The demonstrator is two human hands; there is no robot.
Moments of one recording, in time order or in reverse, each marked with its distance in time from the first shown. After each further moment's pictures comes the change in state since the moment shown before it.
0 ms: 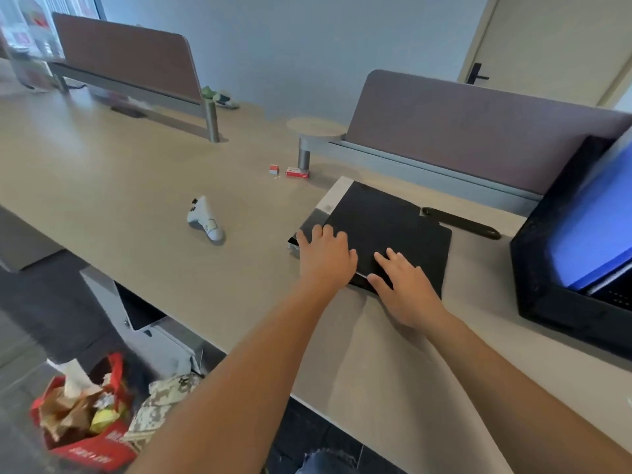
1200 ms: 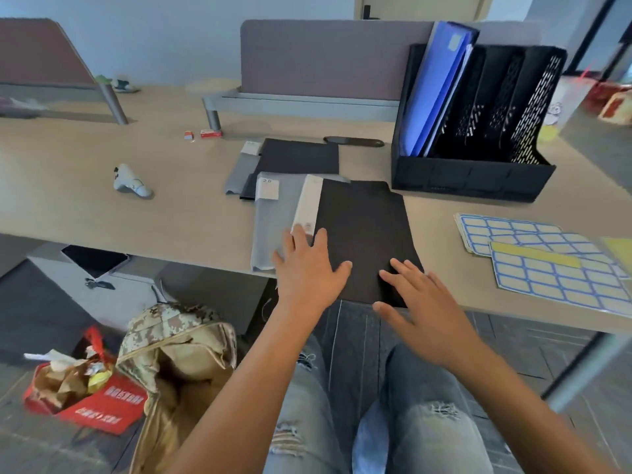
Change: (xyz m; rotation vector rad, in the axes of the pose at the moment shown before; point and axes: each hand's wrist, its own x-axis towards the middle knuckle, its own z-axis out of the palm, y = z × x) left_hand -0.266 0.116 -0.025 -0.087 -0.100 0.128; right_hand -0.360 0.073 0.011 0.033 0.085 0.094
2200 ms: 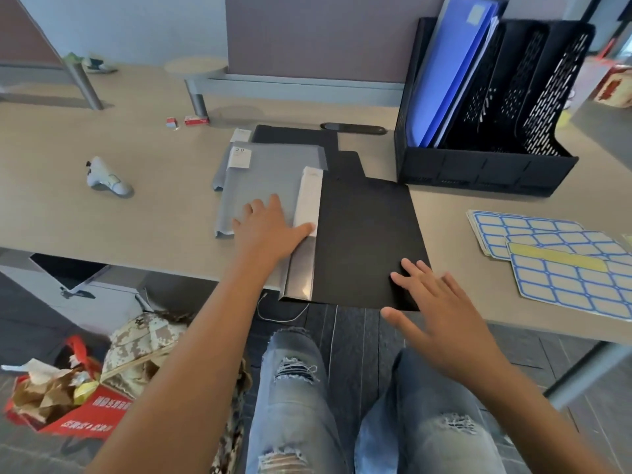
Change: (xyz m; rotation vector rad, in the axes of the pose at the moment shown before) left_hand 0.106 -0.066 -0.009 -0.013 -0.064 -0.108; right_hand 0.015 0.001 0.004 -0.021 -0.001 0.084
